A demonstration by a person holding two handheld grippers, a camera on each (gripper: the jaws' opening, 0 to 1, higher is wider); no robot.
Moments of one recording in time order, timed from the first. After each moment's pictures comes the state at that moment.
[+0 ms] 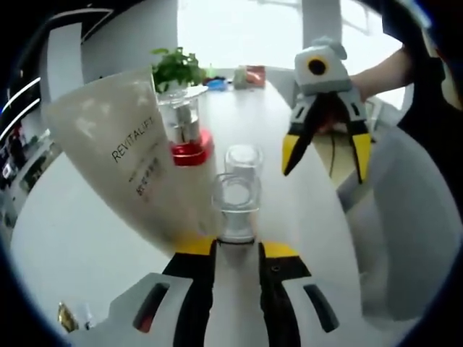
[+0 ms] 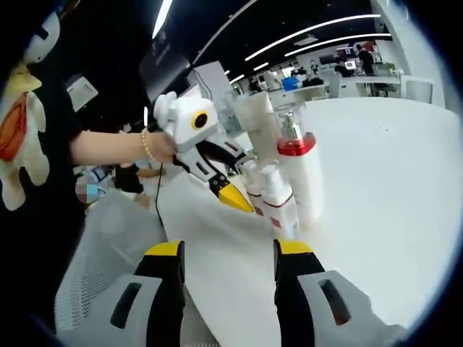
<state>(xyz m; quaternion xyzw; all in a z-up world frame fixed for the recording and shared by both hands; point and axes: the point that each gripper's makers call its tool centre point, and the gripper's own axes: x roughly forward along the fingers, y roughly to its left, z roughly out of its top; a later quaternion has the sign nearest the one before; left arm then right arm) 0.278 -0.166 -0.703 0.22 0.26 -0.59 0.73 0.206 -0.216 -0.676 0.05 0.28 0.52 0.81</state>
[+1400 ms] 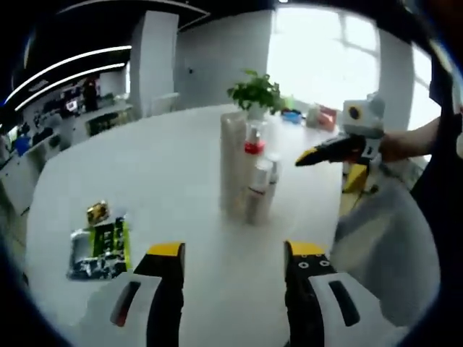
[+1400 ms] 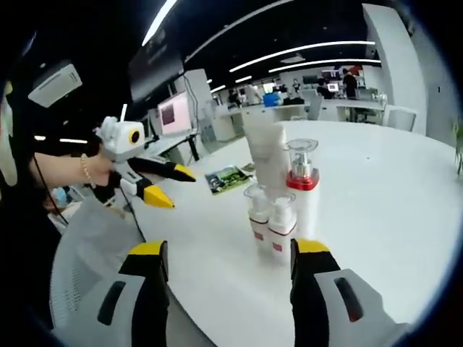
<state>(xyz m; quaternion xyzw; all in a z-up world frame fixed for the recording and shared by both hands) 0.229 -0.033 -0.656 0.06 0.27 -0.38 0.88 0.206 -0.195 -0.647 0.00 0.24 0.43 0.87</state>
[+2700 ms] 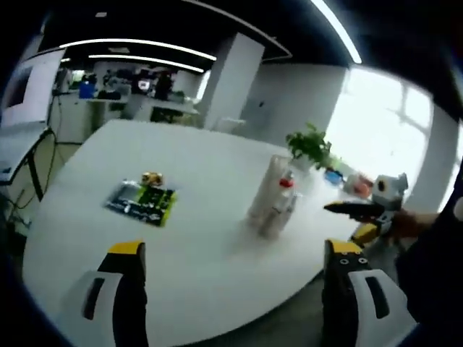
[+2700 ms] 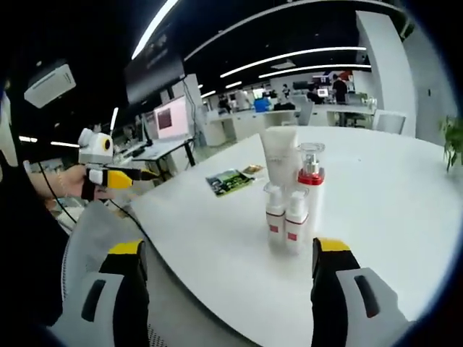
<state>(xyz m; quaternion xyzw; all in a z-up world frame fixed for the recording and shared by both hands) 0.174 0.029 -0.622 -0.10 0.24 -0.24 0.93 0.171 -0.192 -0.635 0.00 0.22 0.40 0.89</state>
